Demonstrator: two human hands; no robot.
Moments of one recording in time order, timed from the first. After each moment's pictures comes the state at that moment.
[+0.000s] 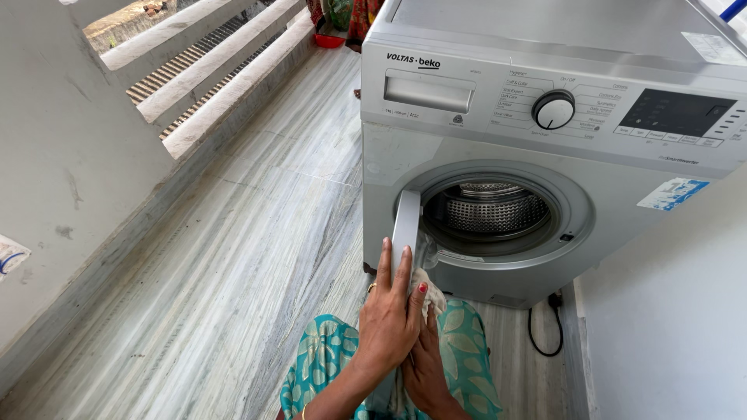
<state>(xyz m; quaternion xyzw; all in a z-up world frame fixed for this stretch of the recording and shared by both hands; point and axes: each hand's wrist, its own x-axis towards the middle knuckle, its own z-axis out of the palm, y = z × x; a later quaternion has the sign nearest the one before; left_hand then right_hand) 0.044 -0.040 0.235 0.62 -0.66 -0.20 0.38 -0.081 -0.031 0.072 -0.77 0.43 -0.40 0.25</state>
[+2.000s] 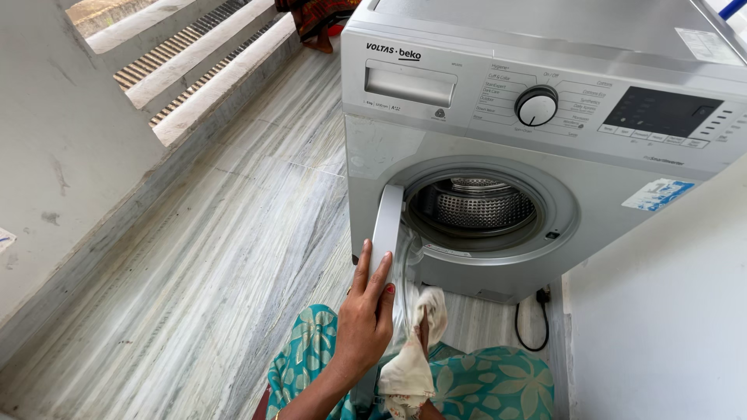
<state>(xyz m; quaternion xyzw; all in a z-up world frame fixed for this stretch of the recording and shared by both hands) 0.029 -0.035 0.210 0.58 -0.64 -0.15 0.49 -0.081 -0.019 0.063 -0.42 0.40 -0.58 0.58</state>
